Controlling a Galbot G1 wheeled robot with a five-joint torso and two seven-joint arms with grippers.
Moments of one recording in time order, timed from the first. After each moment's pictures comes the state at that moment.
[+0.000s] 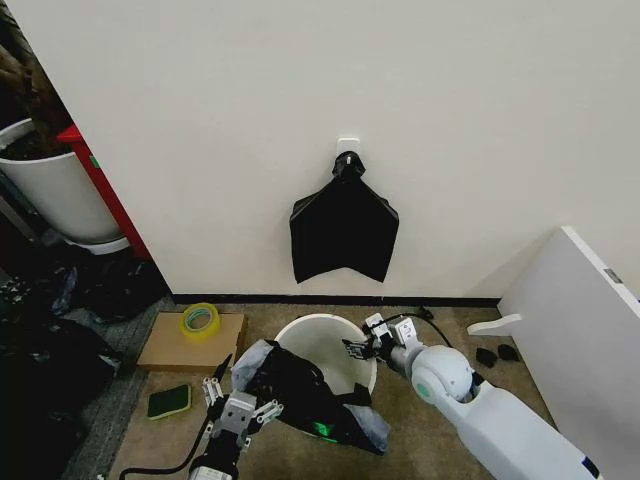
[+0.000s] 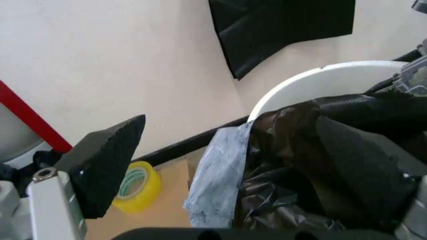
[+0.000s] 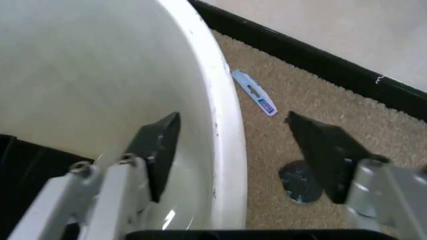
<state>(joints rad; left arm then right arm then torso) 1.80 -0.92 -0.10 -2.30 0.05 0.11 -0.56 -0.96 1.00 -0.07 1.79 0.60 -0.64 0.11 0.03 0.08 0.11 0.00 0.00</state>
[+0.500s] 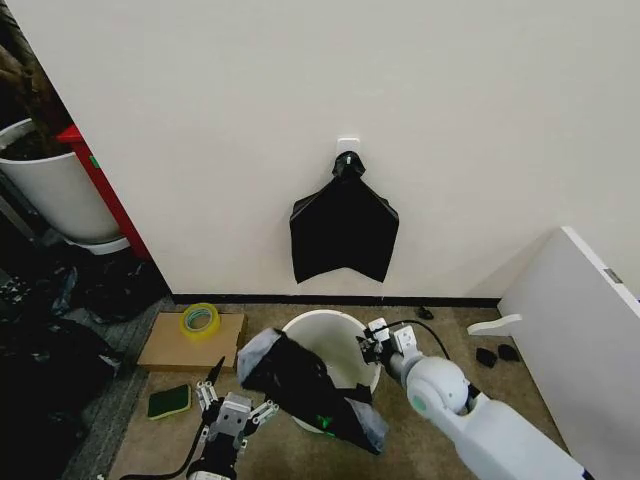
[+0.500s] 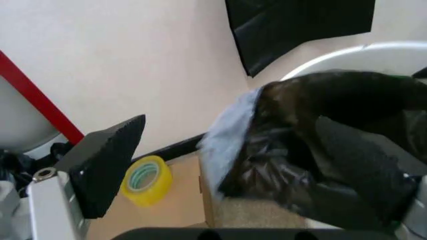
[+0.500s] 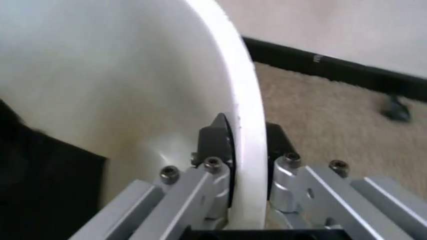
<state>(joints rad) 1.82 -0.93 -0.10 -2.30 0.07 0.11 -0.60 -1.06 0.99 -0.12 1.93 0.78 -0.56 0.56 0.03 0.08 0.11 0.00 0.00</state>
